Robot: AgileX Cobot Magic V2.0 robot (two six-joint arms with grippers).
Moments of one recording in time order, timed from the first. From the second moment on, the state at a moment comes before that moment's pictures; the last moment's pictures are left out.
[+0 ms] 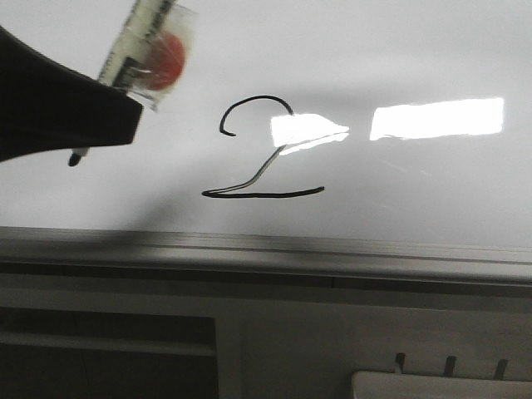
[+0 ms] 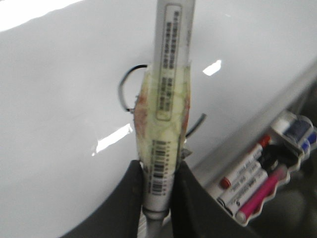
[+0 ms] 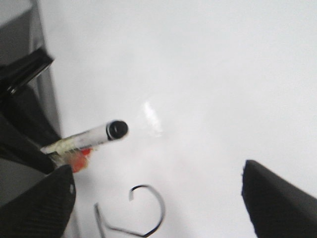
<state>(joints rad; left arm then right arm) -0.83 0.97 -0.41 -0.10 -0.14 0.04 0.79 1.04 -1.01 0.13 0.37 -0.60</state>
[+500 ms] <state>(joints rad) -0.68 1.12 -0.44 -0.57 -0.01 0.04 0.75 0.93 -1.01 0.13 0.36 -0.54</state>
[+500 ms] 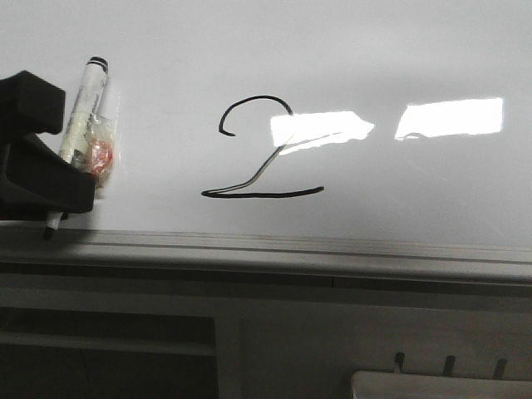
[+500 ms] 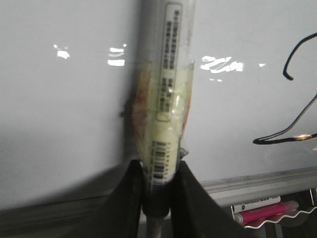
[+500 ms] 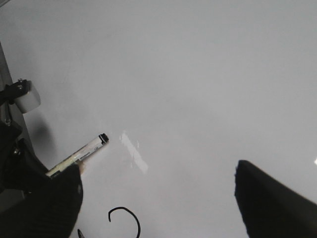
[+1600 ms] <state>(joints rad) -0.68 1.18 -0.47 -0.52 -0.14 0.04 0.75 0.94 -1.01 0.15 0.41 -0.52</state>
